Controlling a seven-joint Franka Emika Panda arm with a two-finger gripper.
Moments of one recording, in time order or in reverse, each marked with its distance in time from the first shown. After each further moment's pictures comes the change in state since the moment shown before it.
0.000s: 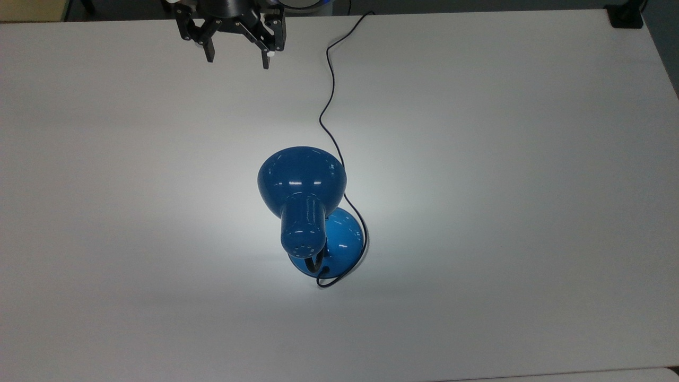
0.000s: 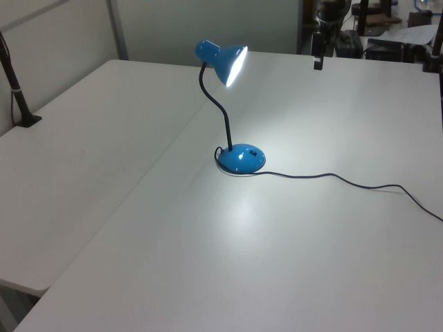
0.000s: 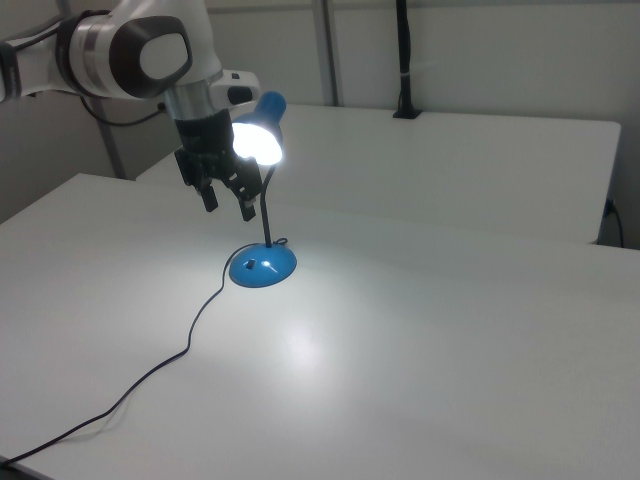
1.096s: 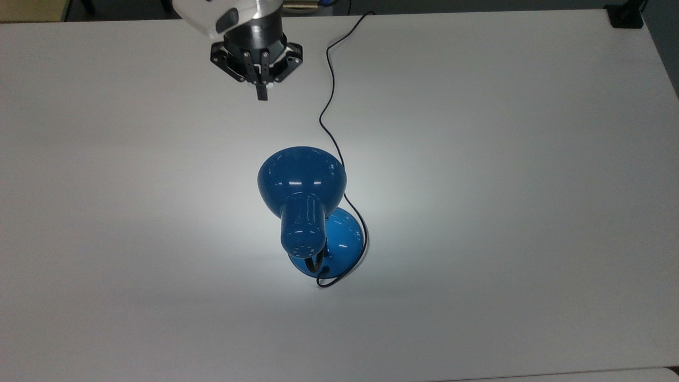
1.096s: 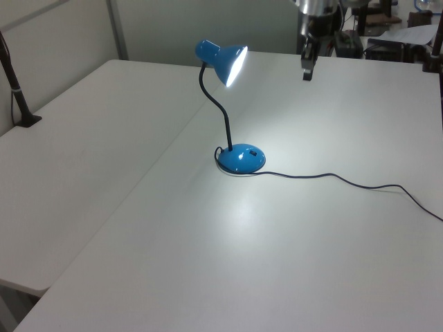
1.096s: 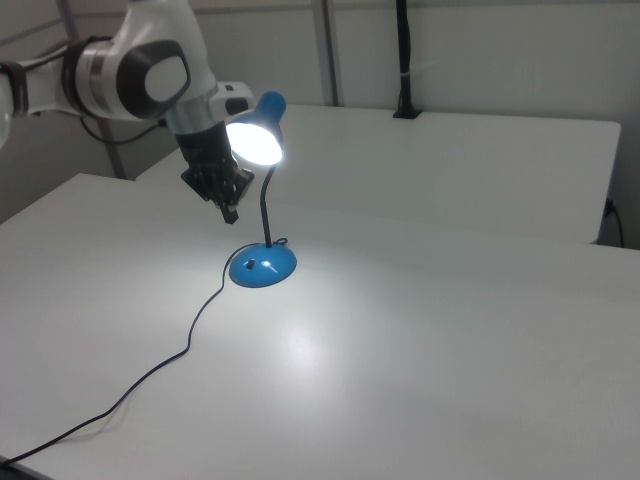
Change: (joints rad) arm 0.037 0.056 0.023 -0.031 0.000 0.147 -0.064
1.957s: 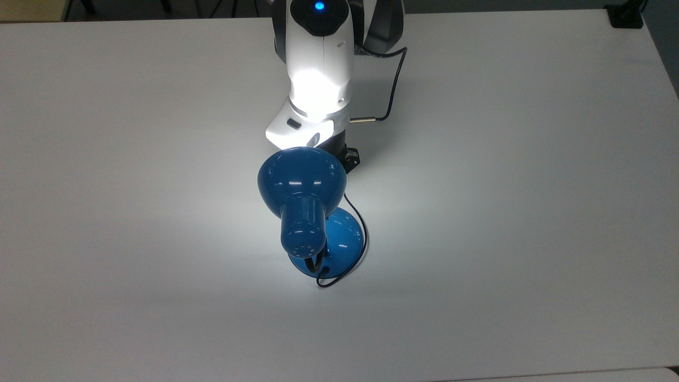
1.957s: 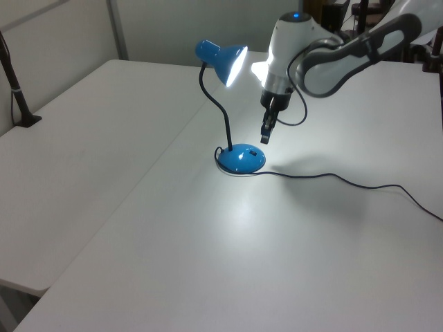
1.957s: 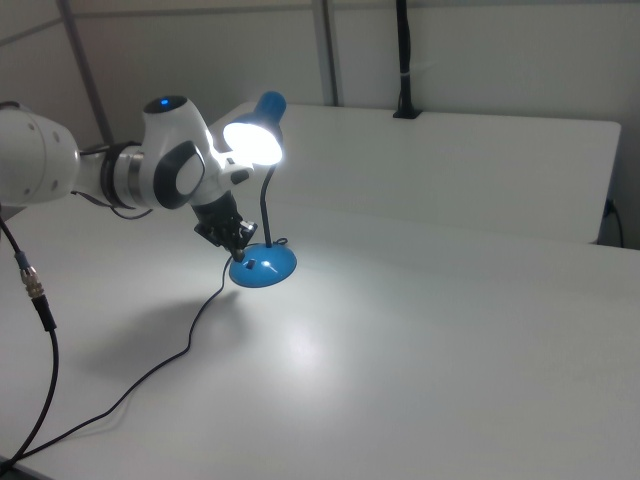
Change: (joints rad) arm 0.113 0.287 0.003 -0.050 0.000 0.469 0.041
